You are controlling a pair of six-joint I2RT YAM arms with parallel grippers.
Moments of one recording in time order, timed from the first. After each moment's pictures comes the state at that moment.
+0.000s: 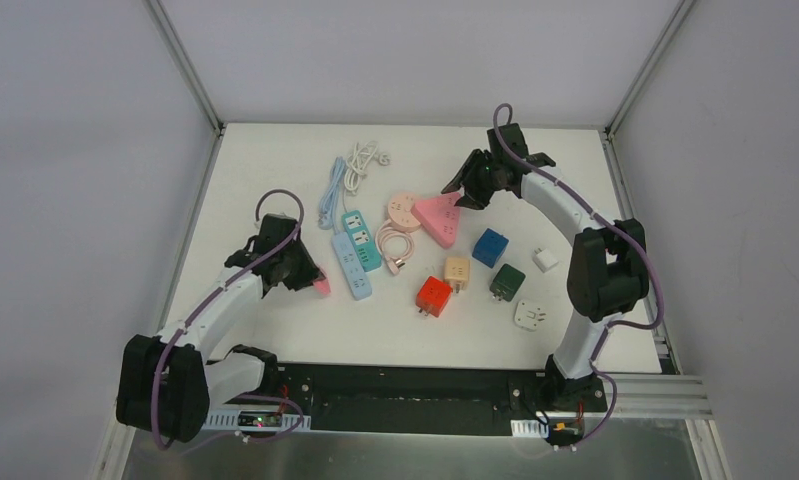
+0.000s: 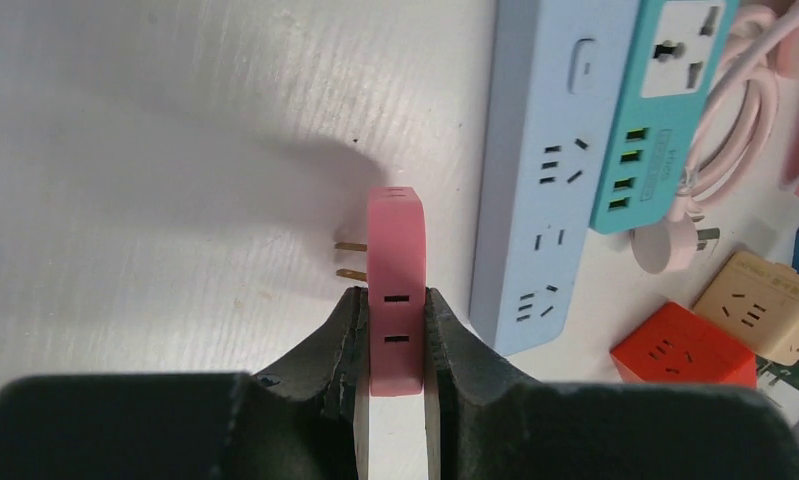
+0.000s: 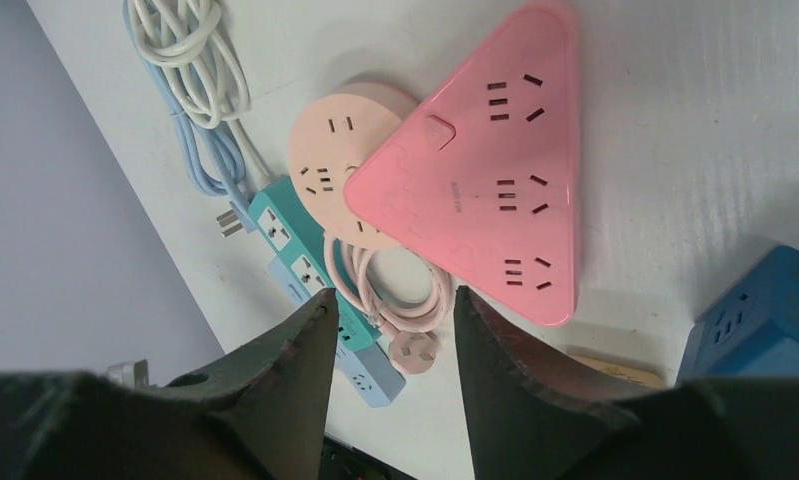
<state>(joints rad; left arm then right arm) -0.25 1.10 0.64 -0.51 0.04 -0.74 0.34 1.82 1.47 -0.56 -0.28 0.89</state>
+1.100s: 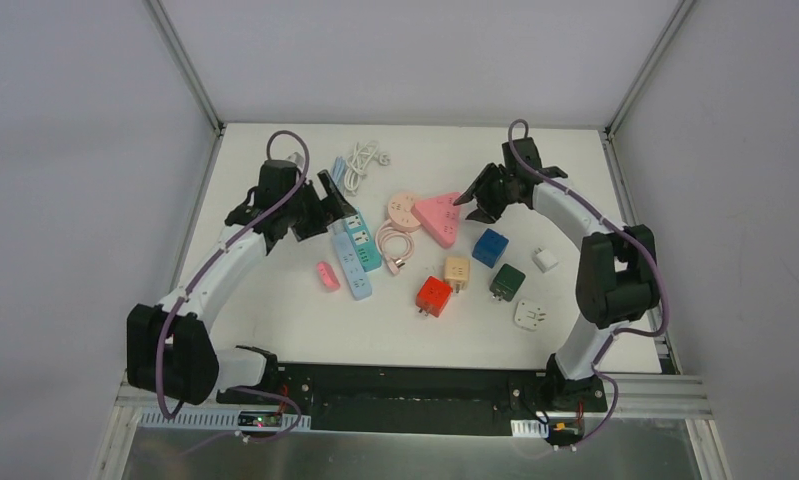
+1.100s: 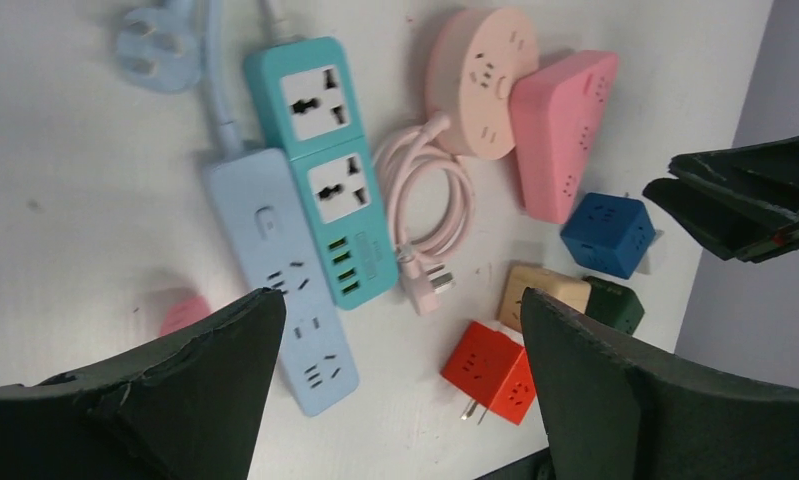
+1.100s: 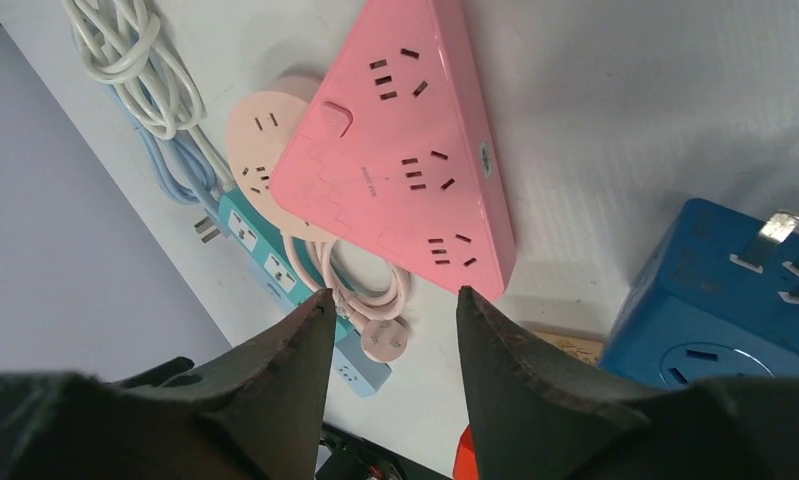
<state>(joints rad) -0.23 1.23 0.93 -0.40 0.20 -0.71 0.28 1.77 1.32 -0.53 -0.31 0.93</state>
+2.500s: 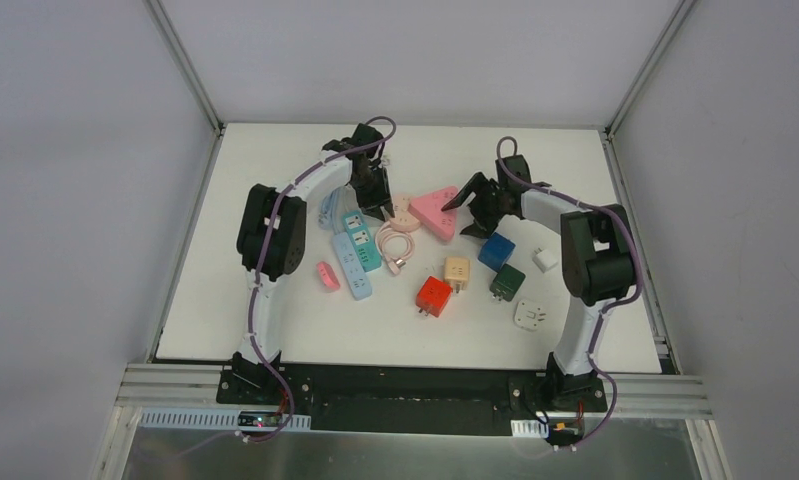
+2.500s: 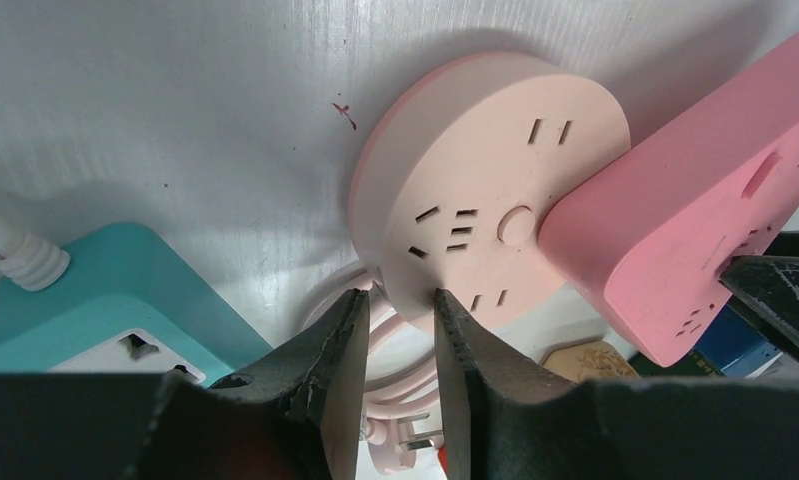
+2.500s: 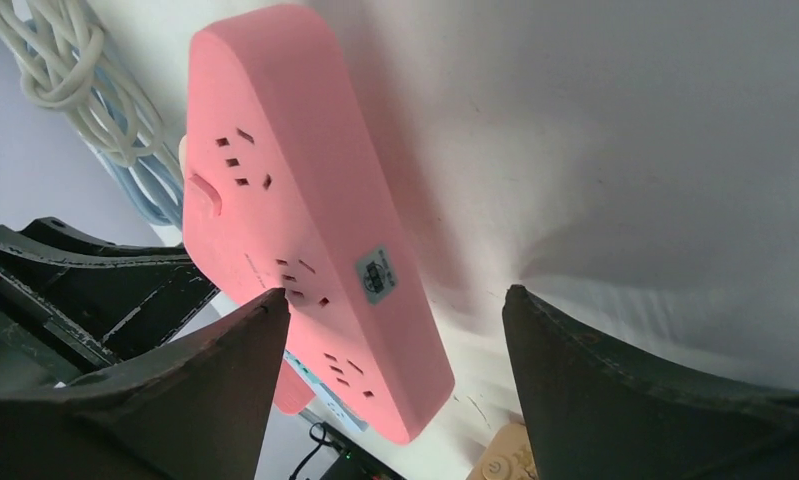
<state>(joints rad) -0.41 2.19 1.79 -0.77 0.22 -0.60 0.25 1.92 1.23 -0.29 -0.41 0.97</state>
